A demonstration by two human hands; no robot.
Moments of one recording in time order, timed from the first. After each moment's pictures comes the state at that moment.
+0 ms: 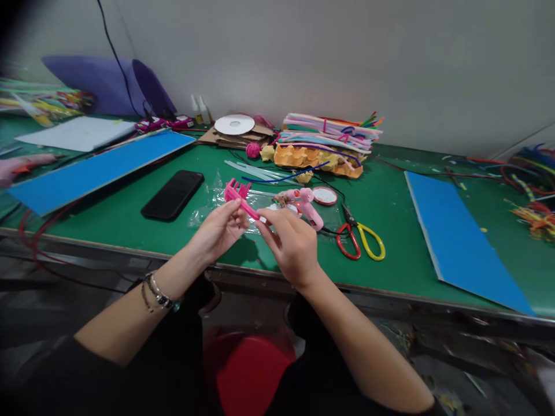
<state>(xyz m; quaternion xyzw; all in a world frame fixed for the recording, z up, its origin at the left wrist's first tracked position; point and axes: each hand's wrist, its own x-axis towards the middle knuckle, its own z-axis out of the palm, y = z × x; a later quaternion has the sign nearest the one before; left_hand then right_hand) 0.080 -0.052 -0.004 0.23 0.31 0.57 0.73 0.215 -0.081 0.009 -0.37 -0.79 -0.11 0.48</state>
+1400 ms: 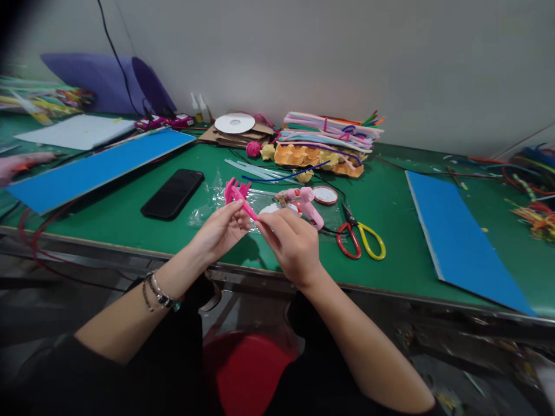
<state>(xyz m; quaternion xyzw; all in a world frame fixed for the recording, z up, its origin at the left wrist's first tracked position) 0.081 -0.052 -0.005 0.23 0.32 0.56 0.73 0.217 -0.081 0.010 -0.34 -0.80 -0.11 0.48</state>
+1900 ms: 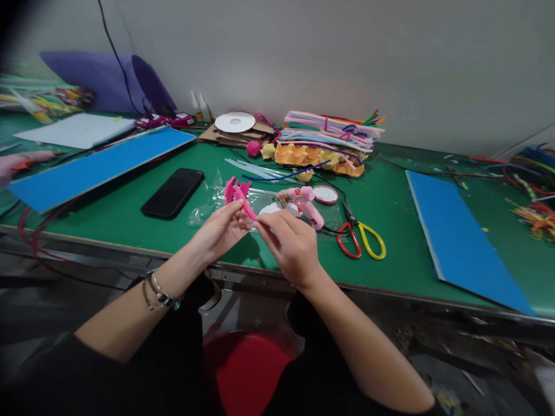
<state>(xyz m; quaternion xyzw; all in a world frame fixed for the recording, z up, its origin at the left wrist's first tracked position) 0.080 -0.052 -0.005 0.24 0.32 0.54 0.74 0.215 -0.082 0.009 -0.34 -0.80 -0.11 0.48</state>
